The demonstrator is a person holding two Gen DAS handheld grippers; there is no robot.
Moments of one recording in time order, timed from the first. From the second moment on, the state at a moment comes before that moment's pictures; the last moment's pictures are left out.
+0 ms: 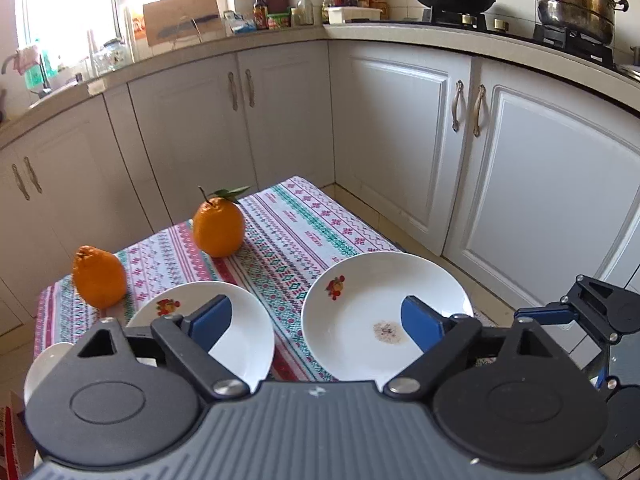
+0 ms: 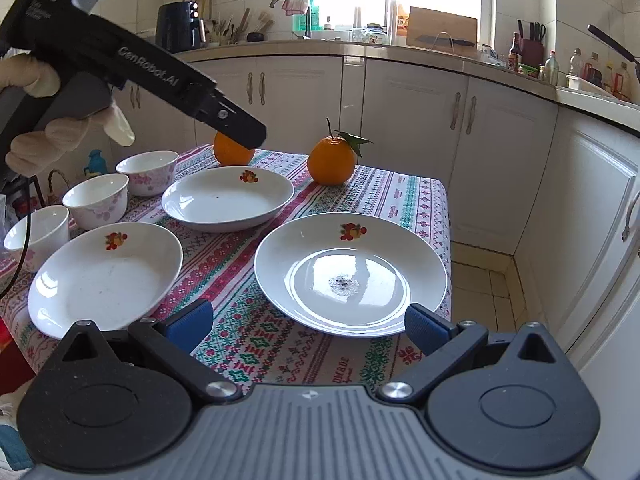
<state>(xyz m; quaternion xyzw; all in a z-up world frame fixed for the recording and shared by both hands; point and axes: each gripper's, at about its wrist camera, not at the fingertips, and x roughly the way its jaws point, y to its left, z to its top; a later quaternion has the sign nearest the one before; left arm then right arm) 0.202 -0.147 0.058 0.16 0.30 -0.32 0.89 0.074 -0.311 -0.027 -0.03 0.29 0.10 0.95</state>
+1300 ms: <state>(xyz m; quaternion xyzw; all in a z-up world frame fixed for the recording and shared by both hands) 0.062 -0.001 -0.057 0.13 0.37 -0.21 0.89 0.050 -0.263 -0.026 0.00 0.32 0.16 0.93</state>
